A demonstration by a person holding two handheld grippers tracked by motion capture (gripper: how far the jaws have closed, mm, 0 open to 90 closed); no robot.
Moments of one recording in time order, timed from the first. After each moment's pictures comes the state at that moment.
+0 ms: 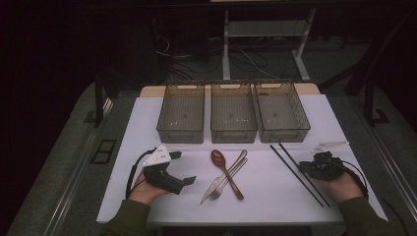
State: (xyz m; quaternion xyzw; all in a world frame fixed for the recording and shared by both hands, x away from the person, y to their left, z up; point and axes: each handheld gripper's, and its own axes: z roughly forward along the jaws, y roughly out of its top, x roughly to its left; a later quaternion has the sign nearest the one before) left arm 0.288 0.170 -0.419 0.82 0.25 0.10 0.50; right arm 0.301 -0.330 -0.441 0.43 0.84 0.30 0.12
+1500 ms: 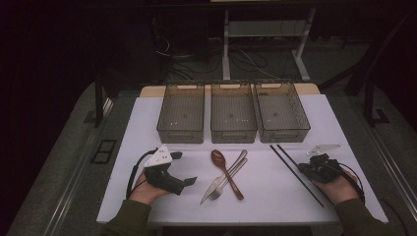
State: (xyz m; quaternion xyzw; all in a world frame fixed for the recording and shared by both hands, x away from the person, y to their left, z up) left arm 0.287 0.167 -0.420 0.83 0.25 0.10 0.50; right arm 0.295 -0.320 -0.442 0.43 0.85 0.27 0.15
